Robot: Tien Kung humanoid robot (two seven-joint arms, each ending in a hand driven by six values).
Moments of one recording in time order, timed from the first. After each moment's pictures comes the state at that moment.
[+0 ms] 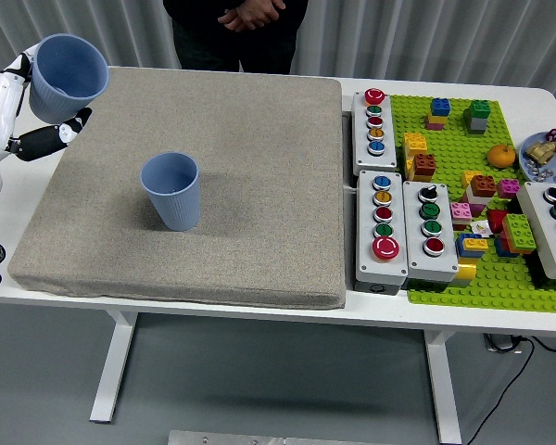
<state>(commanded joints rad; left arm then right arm) -0.35 0.60 -1.05 -1.16 1.34 0.49 -0.39 0.18 -0.13 1.15 0.18 -0.81 -0.13 -0.21</state>
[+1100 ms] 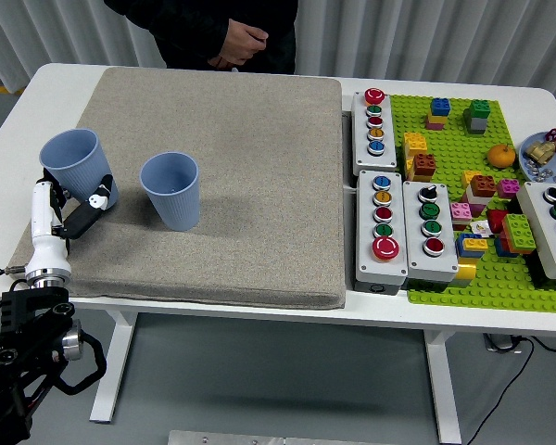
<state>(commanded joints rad) -0.21 0.26 -1.06 -1.05 0.86 0.53 -0.56 0.19 -0.12 1.15 0.18 -0.83 -0.13 -0.21</state>
